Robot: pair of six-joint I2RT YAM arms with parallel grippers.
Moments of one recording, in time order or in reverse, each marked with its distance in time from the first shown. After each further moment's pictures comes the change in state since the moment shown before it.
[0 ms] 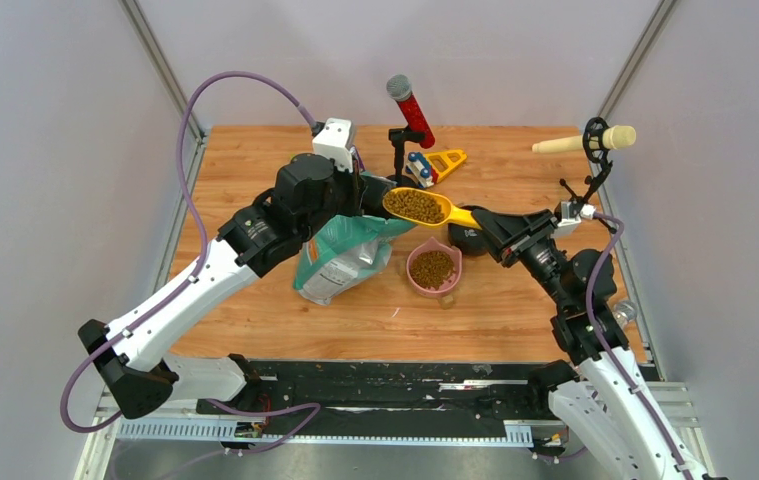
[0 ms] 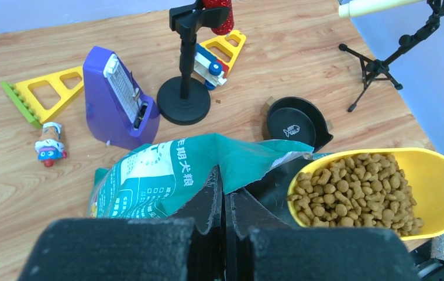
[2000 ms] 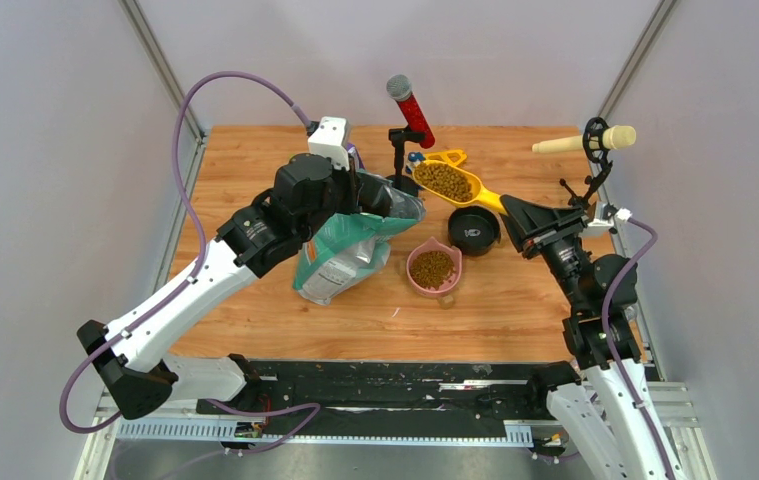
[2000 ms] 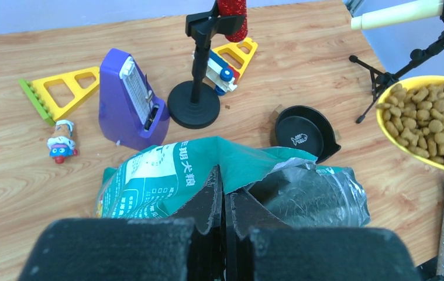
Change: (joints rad) left arm -0.001 -0.003 0.000 0.003 -0.053 -0.014; right arm -0.117 -0.052 0.050 -0.040 0.046 -0.003
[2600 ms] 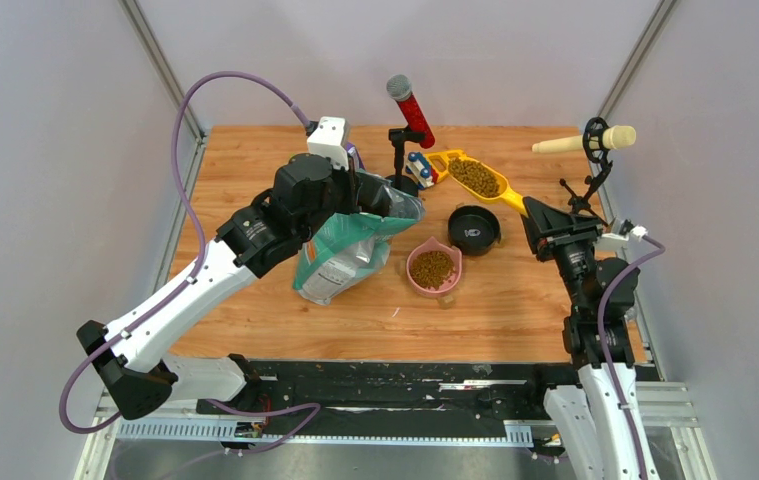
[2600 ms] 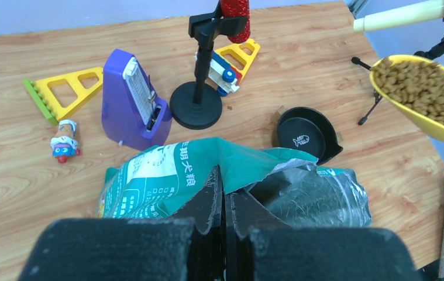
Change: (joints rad) left arm 0.000 -0.002 0.000 -0.001 -0.010 0.000; right arm -0.176 -0.028 -0.077 -0.014 0.029 0.013
